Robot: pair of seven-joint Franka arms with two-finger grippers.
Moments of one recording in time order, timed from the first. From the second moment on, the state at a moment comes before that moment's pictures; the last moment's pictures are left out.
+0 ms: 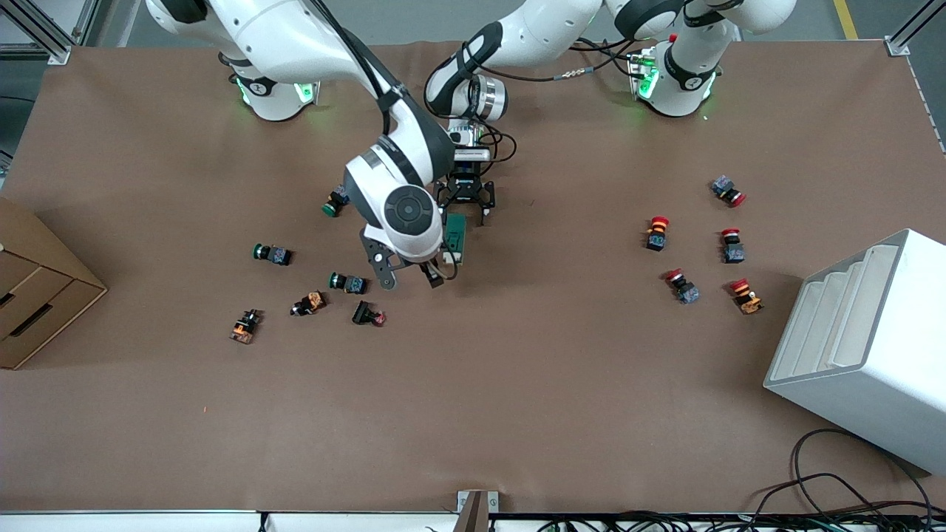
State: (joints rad) left arm -0.98 0.91 -0.36 -1.86 1.90 1.77 -2.65; right arm 0.67 0.65 0.01 -1.55 0.06 2.03 1.87
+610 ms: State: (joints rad) left arm -1.01 0.93 -0.36 -1.85 1.91 1.74 -2.68; right arm 0.69 0.71 0.00 -1.54 0.18 2.06 1.94
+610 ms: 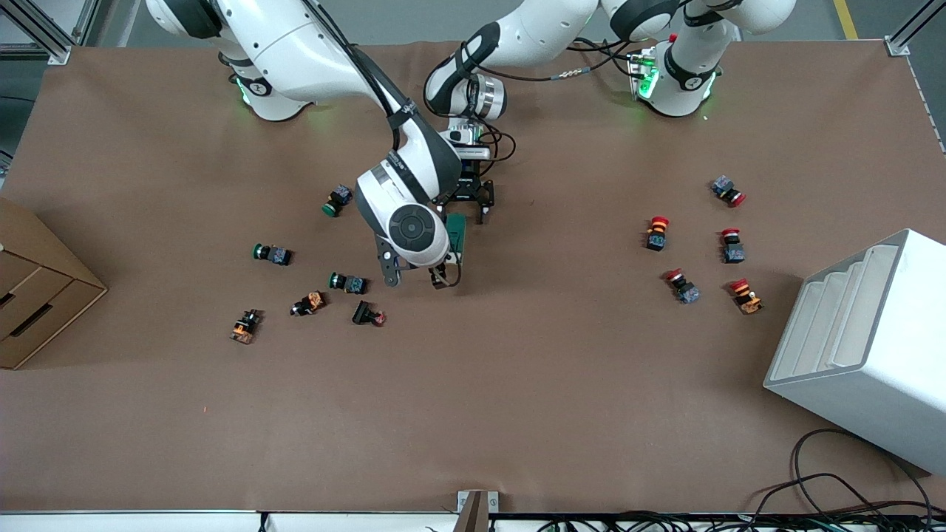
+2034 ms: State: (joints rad) left arm -1.04 0.96 -0.35 -1.83 1.91 1.68 -2.71; right arm 0.76 0.75 0.00 -1.42 0.24 1.76 1.96
